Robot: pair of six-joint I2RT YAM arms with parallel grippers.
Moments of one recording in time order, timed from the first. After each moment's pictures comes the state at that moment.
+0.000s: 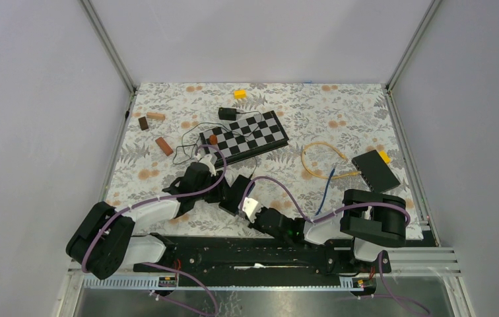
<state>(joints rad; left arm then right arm) -0.54 1.25 0.39 0.11 0.20 -0.67 1.32 1.67 0.44 0.70 0.40 -0.08</state>
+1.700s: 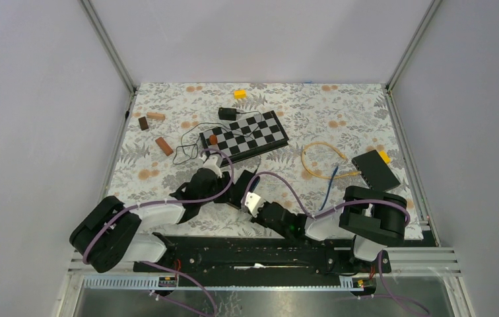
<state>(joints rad) -0.66 1.29 0.33 0.32 0.08 -0.69 1.26 1.67 0.43 0.73 0.38 -0.14</state>
